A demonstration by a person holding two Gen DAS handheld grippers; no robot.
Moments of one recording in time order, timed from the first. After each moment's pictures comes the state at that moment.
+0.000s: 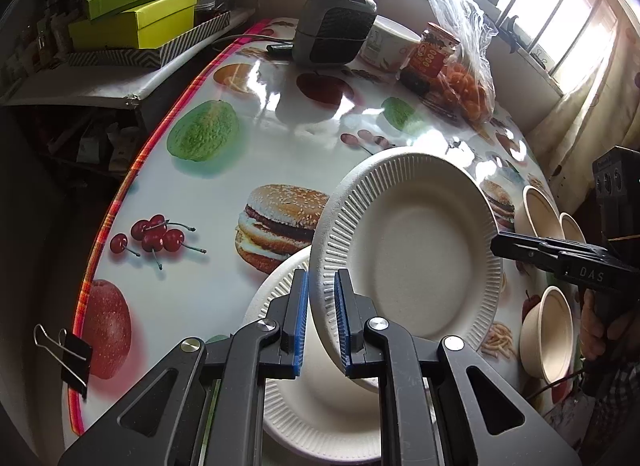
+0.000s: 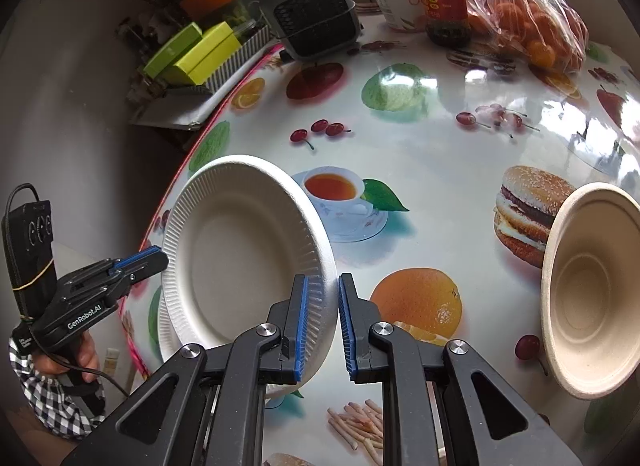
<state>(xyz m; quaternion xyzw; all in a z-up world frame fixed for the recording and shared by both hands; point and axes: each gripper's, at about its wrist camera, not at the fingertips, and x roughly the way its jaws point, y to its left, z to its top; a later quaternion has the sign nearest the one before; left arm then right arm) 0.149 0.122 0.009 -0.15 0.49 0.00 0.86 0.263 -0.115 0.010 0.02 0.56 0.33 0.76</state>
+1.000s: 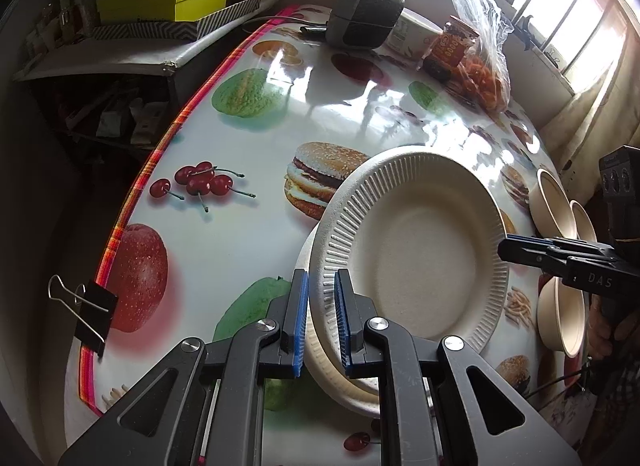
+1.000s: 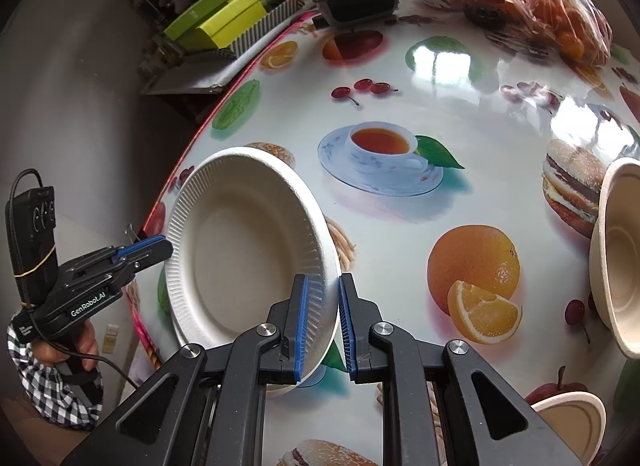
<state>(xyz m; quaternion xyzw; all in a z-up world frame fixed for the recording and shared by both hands) 0.109 0.140 -0.005 -0.16 0.51 0.02 0.85 0.227 -0.088 -0.001 -0.01 0.57 0.35 0.74</state>
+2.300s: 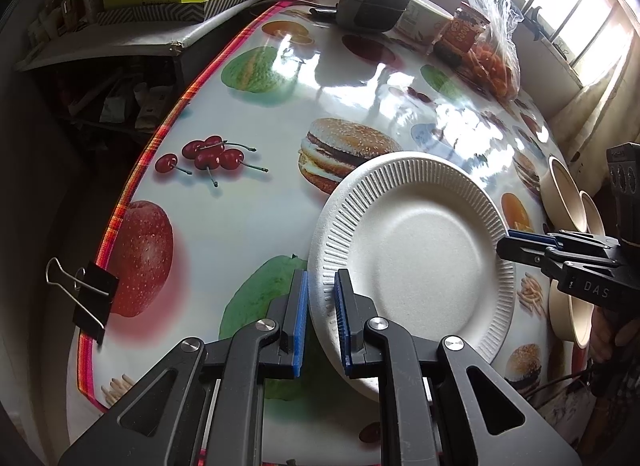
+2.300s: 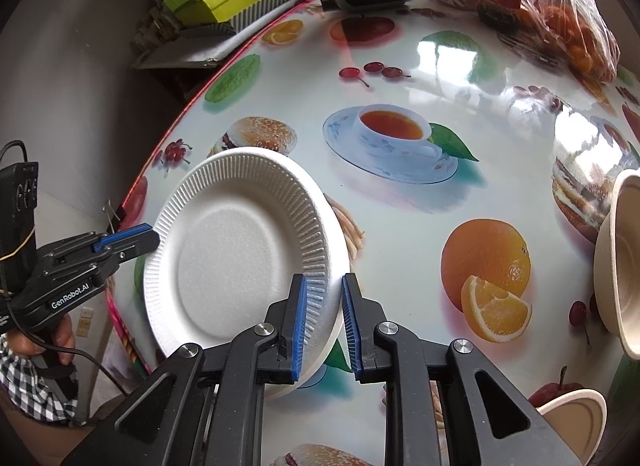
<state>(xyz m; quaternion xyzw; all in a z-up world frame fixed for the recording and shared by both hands) 0.106 0.143 -0.019 -0.16 0.53 0.03 0.83 0.217 -0.068 -0.011 -0.06 0.58 0.33 0.74</state>
